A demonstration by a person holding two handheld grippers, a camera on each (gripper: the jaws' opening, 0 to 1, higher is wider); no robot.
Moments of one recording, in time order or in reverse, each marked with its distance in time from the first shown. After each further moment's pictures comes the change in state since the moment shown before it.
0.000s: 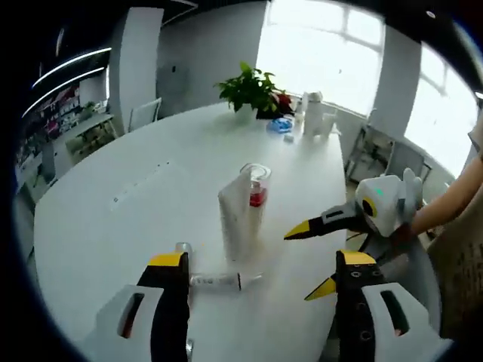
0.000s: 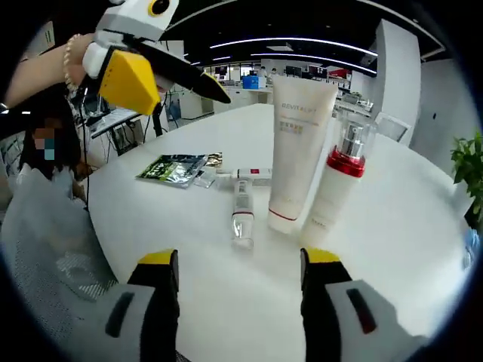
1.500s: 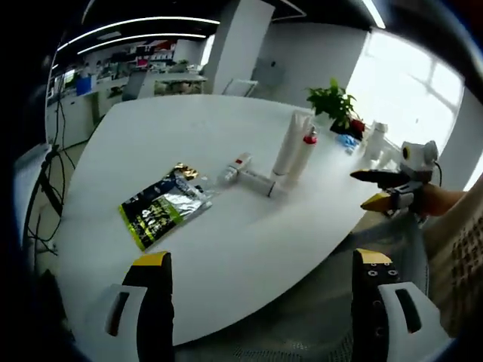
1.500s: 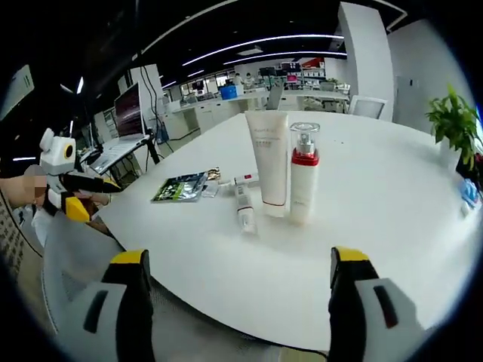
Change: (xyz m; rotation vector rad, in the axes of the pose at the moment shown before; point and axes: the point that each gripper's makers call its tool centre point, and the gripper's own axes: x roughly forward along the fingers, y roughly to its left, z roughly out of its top) left arm -0.118 -0.025 -0.152 -0.421 -0.064 0.345; right arm -0.067 0.007 -0.006 0.203 -0.026 -0.020
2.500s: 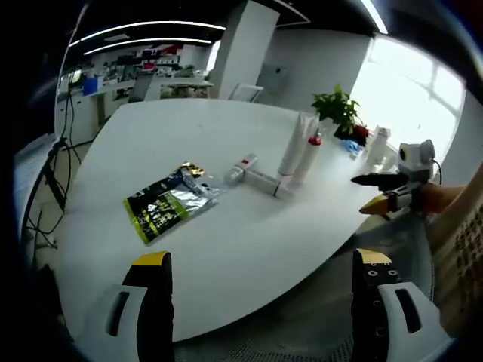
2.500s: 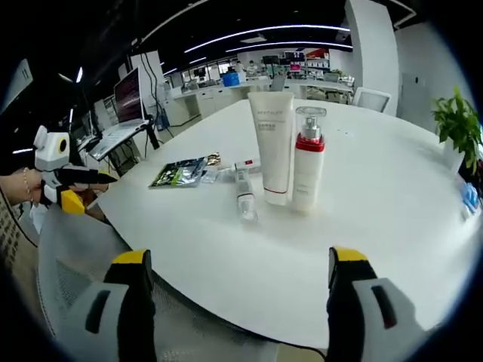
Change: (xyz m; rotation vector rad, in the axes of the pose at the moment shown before) left arm -0.003 0.005 -0.005 -0.017 -0.045 0.013; right arm 0.013 0.000 -0.008 -0.032 0.067 0.012
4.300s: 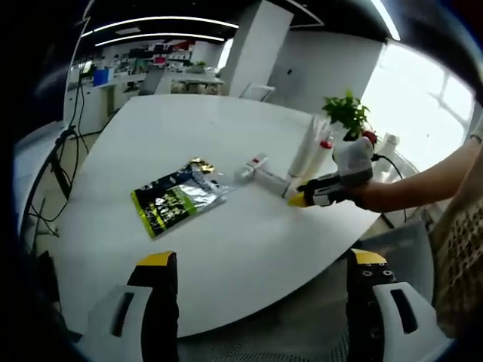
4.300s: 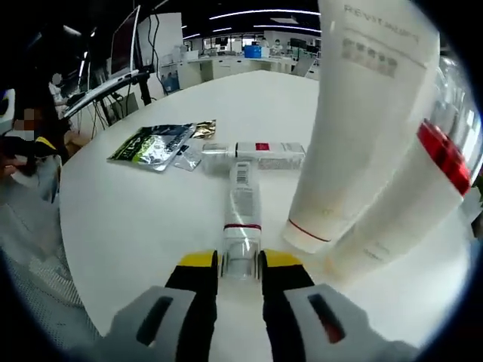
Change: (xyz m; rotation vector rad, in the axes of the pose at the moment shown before) left arm 0.001 0.012 -0.001 -0.053 0.000 0.039; right arm 0.152 -0.013 0.006 -0.172 0.144 -0.006
